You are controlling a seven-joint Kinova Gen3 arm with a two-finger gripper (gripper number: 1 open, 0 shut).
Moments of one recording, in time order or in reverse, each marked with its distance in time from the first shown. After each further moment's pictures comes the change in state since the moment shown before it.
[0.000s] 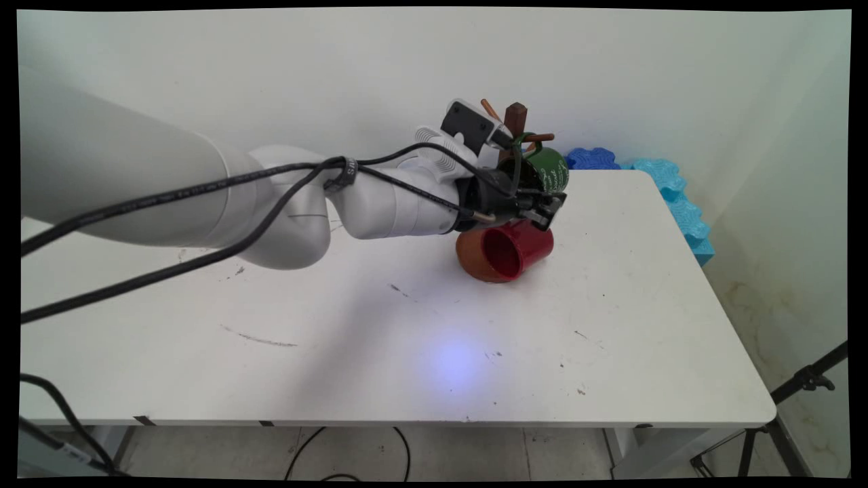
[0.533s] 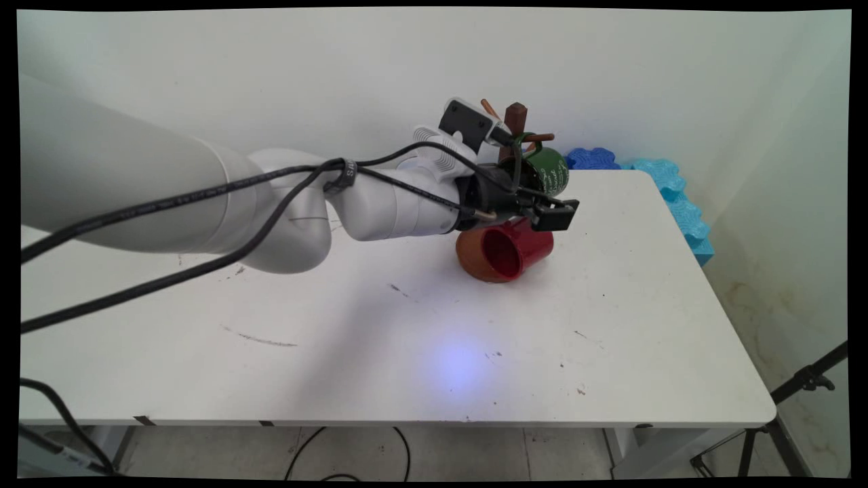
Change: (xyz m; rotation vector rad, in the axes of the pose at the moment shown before) arm 0.001 0.002 -0.001 0.017 0.017 -0.026
